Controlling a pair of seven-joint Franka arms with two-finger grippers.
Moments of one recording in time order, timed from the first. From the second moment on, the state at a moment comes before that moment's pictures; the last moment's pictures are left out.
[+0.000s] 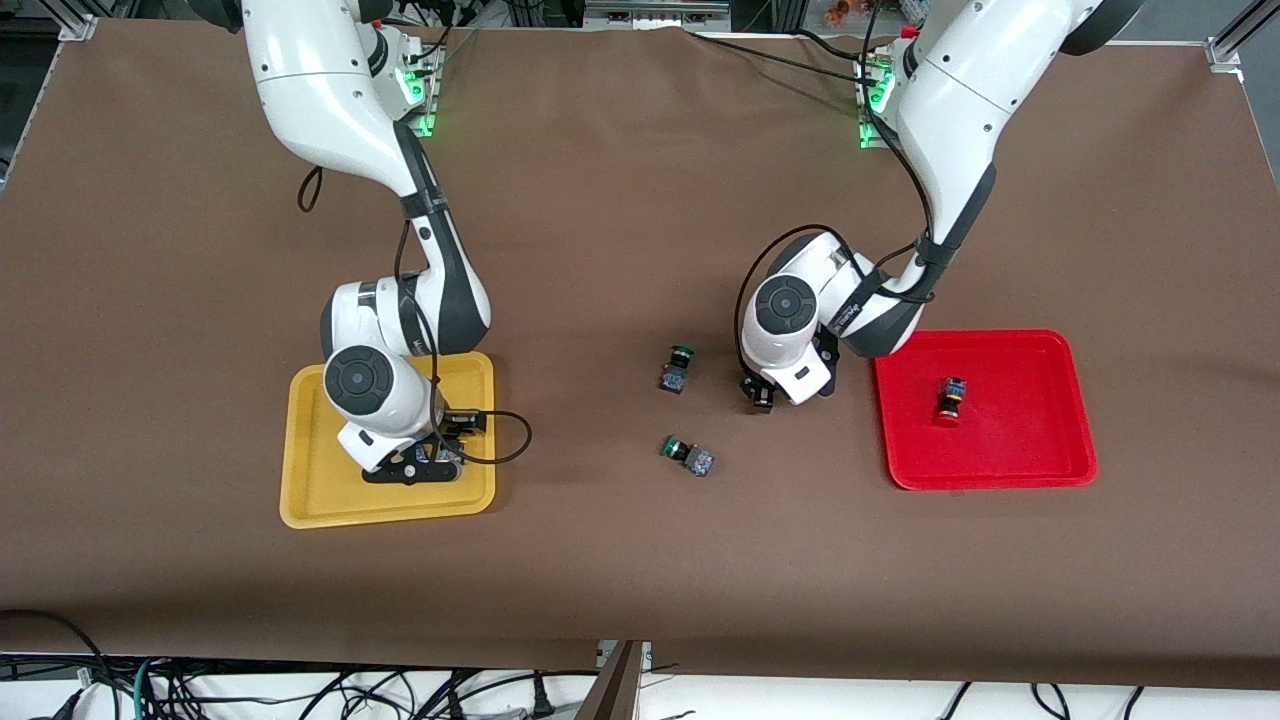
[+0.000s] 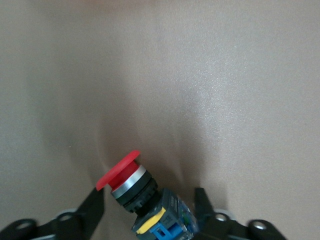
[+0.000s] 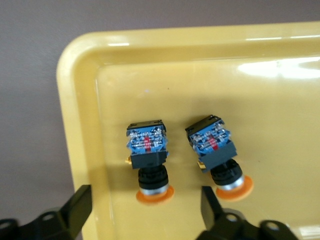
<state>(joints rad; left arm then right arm) -0.25 0.73 -0.31 -1.72 0.32 2.31 -2.19 0.63 0.78 -0.39 -1.43 0.27 2.10 0.16</state>
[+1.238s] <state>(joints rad) 0.12 0.61 -0.32 -1.63 0.23 1.92 -1.18 0.56 0.12 -0.38 -1.63 0.11 1.68 0.14</state>
